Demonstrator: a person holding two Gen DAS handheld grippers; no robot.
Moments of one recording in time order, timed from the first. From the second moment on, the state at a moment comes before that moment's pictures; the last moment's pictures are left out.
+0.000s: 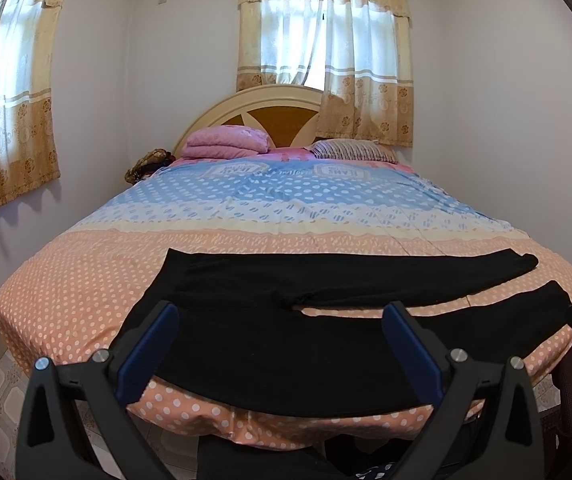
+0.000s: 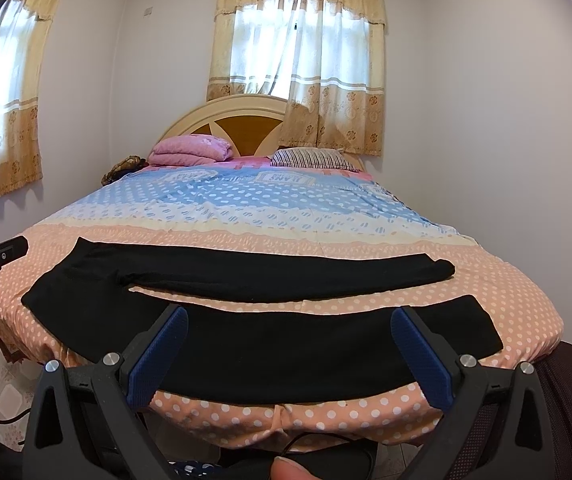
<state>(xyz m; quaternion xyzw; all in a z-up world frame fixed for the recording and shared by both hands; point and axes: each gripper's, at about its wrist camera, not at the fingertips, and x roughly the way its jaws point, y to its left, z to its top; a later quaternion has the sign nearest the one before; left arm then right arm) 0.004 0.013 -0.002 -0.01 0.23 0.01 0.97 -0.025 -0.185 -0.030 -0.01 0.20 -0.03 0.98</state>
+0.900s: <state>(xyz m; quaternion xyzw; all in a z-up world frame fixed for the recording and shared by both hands) 0.005 0.017 -0.005 -0.02 0.24 0.02 0.97 -0.023 -0.184 -0.033 -0.01 0.20 -0.04 0.98</state>
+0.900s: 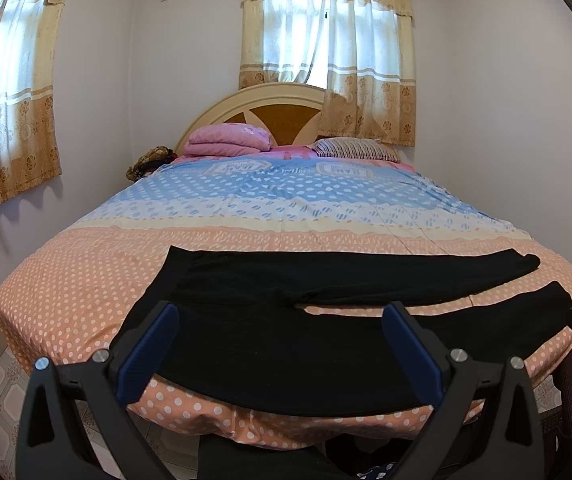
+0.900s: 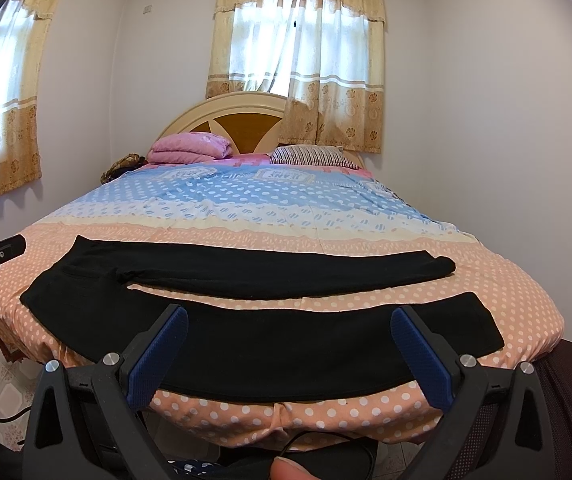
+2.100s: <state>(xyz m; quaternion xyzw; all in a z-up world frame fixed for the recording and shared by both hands) 0.056 0.041 -0.038 -0.01 0.27 0.01 0.96 0.015 -0.232 -0.062 0.00 0.24 -0.06 0.97</state>
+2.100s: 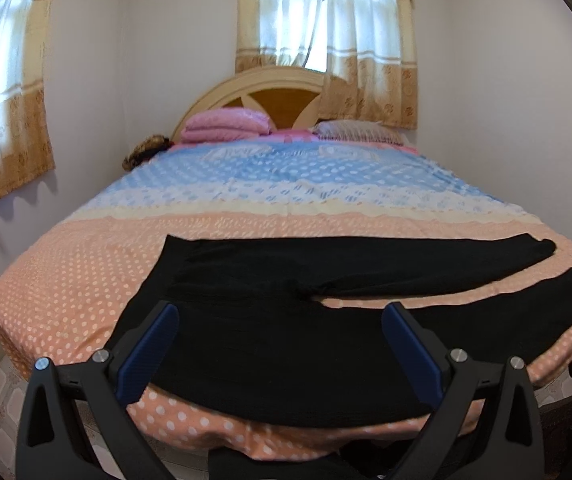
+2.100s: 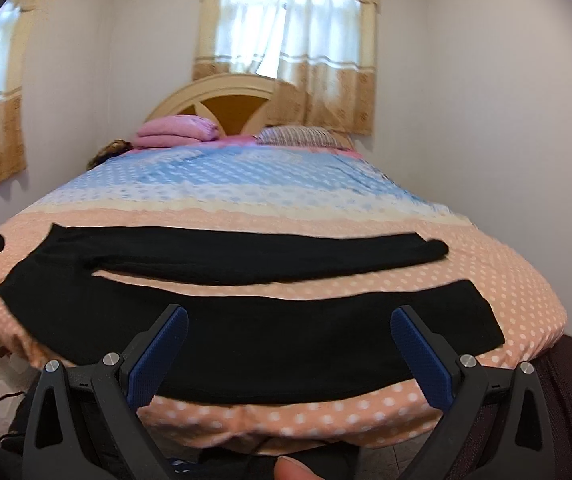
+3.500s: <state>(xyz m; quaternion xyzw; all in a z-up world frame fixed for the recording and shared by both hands) 0.321 0.221 -0.147 -0.07 0.44 0.03 0.89 0.225 -0.483 -0.096 0.09 0.36 -0.19 0.91</state>
